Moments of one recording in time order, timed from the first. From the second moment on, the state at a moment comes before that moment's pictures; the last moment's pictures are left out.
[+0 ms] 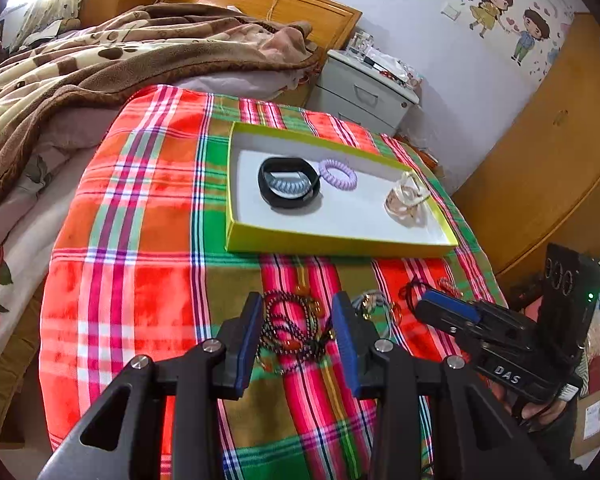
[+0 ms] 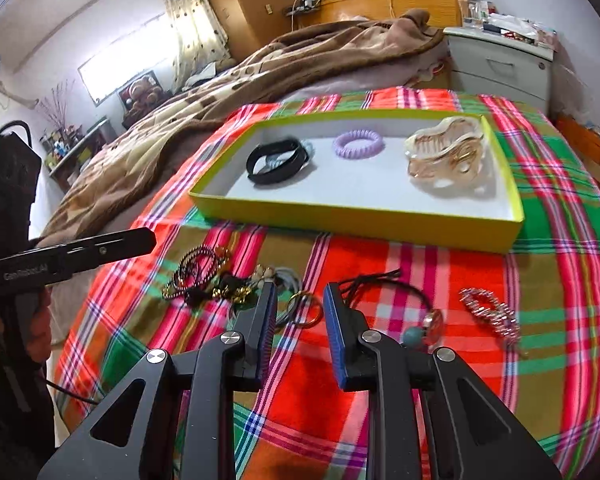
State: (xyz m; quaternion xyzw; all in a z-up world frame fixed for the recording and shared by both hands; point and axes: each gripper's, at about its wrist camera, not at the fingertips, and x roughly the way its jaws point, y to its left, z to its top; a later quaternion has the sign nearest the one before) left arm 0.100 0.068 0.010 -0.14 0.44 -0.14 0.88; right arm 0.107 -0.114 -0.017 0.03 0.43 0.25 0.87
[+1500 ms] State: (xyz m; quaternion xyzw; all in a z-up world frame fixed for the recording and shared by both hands) left arm 0.100 0.058 0.002 -0.12 0.46 -0.14 0.87; right arm 0.105 -0.114 -0.020 0.01 0.42 0.24 0.88
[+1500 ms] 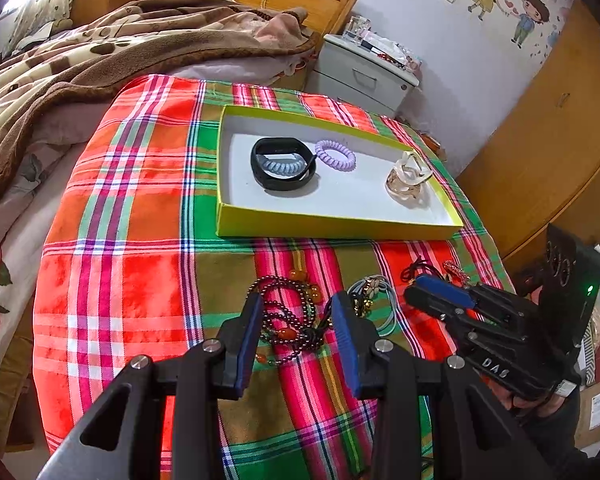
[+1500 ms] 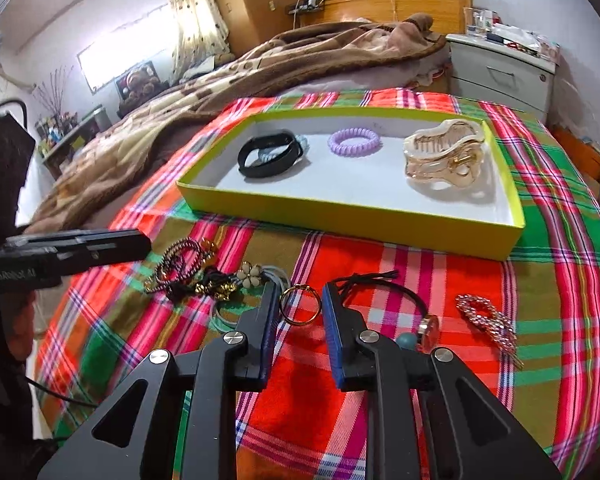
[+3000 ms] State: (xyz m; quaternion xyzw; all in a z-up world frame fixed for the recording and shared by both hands) left arm 0.111 -0.020 -0.009 0.03 0.47 -0.16 0.87; right arm 0.086 -0.149 -0.005 0.07 0.39 0.23 0.89
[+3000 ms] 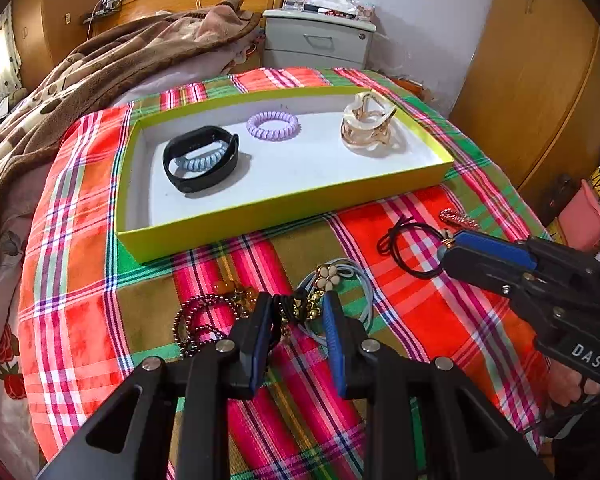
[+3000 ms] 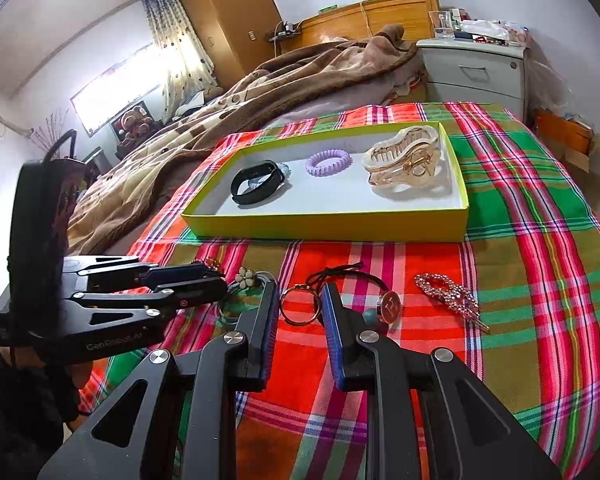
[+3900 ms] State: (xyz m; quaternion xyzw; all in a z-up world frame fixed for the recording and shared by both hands) left arm 0.128 0.031 0.048 -0.03 0.42 -0.16 0.89; right arm 0.120 -0.142 0.039 0.06 0.35 0.23 0.91
